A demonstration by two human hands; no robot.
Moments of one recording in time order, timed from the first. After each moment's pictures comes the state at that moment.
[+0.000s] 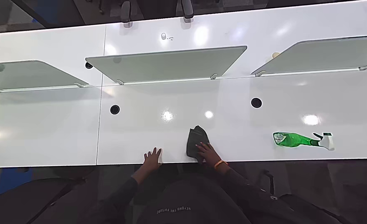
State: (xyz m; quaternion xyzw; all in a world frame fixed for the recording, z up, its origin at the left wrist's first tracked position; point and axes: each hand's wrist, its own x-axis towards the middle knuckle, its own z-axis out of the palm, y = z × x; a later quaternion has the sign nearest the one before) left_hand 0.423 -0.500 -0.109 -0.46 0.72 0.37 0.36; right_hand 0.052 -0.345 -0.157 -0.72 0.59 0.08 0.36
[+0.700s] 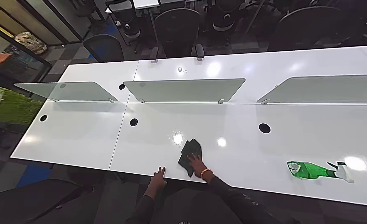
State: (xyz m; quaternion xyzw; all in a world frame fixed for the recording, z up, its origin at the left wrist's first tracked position) left_hand 0.441 -0.450 -0.137 -0.57 0.64 0.40 0.34; right_hand 0.135 -0.425 -0.151 -0.73 0.55 0.13 0.37
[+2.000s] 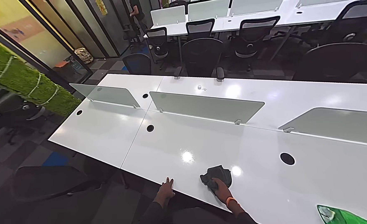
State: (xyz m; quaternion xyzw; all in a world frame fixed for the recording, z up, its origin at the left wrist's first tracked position) left_hand 0.431 -0.436 -0.140 -0.59 0.63 0.40 0.30; right_hand 0.070 -0.384 -0.138 -0.56 0.71 -0.05 0.43
